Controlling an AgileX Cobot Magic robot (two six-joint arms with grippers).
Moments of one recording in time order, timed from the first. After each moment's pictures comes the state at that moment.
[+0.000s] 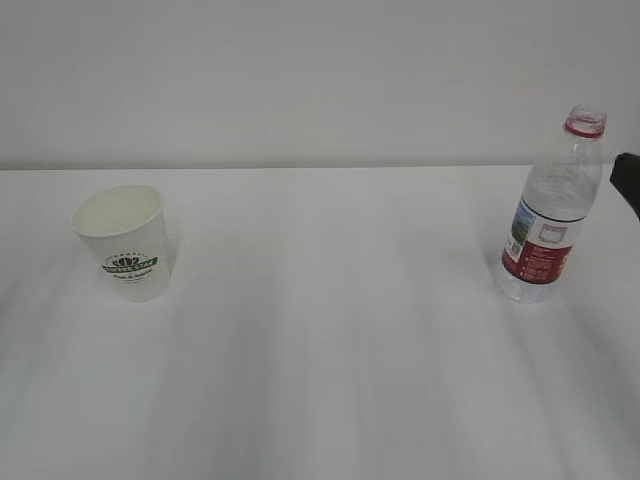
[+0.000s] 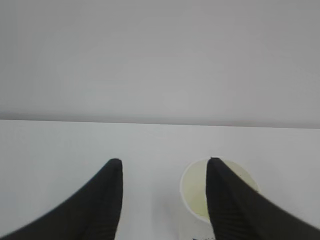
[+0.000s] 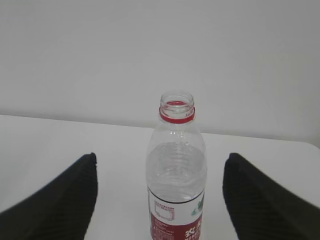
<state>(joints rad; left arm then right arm) -0.10 1.07 -0.42 -0.10 -0.33 -0.06 0.11 0.97 -0.34 -0.13 -0.36 0.09</state>
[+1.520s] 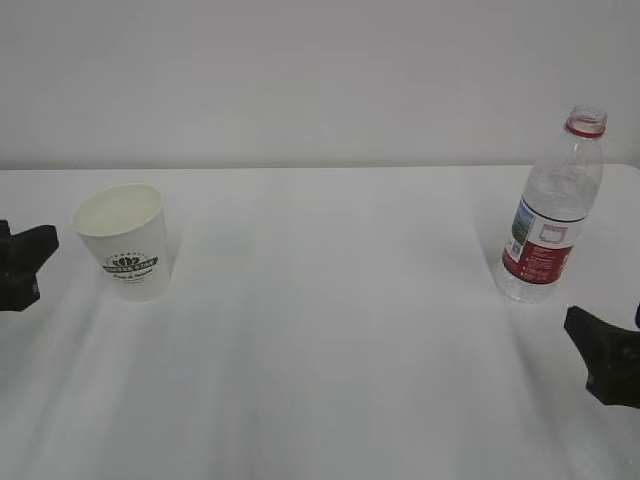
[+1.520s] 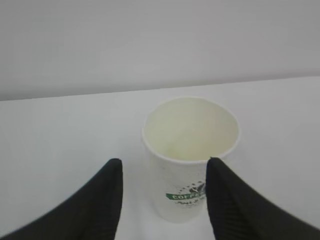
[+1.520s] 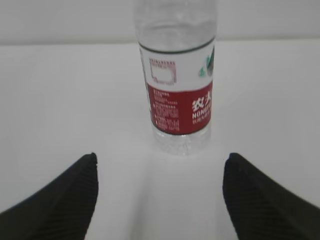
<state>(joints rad) -0.10 1.43 -0.25 0.16 -0.85 -0.17 0.11 1.59 -0.02 -0.05 -1.13 0.07</state>
